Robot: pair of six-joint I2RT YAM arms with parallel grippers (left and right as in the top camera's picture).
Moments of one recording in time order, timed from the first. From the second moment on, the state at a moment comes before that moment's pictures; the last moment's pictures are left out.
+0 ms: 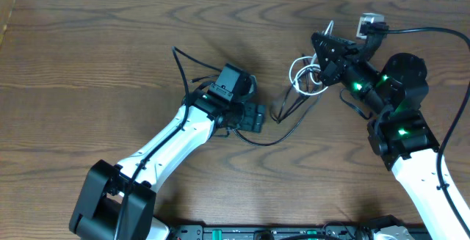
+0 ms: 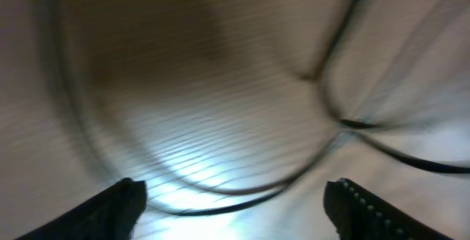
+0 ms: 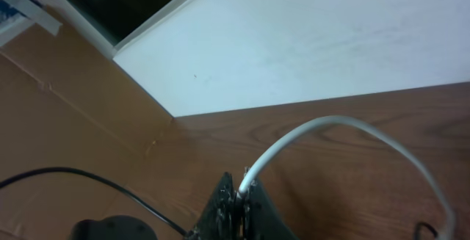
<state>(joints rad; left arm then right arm) -0.54 1.61 1.04 -0.57 0.28 -0.33 0.23 1.15 0.89 0.17 -0.40 0.57</state>
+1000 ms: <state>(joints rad) -0.56 1.61 1.04 -0.35 0.41 -0.36 0.23 1.15 0.89 0.17 -0.38 0.57</state>
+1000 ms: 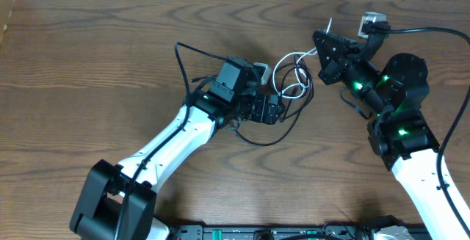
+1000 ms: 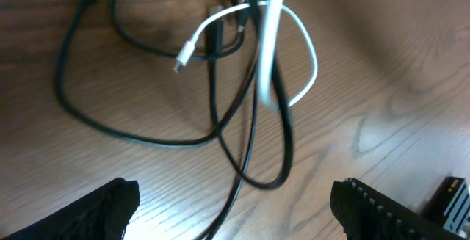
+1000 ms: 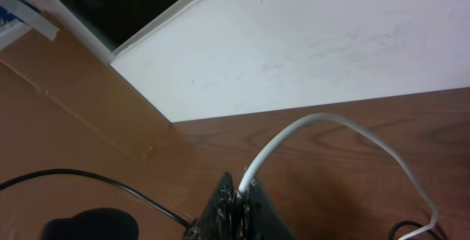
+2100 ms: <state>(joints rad) -0.44 1.72 1.04 -0.54 0.20 -0.38 -0.03 1.14 0.89 0.23 -0.30 0.70</state>
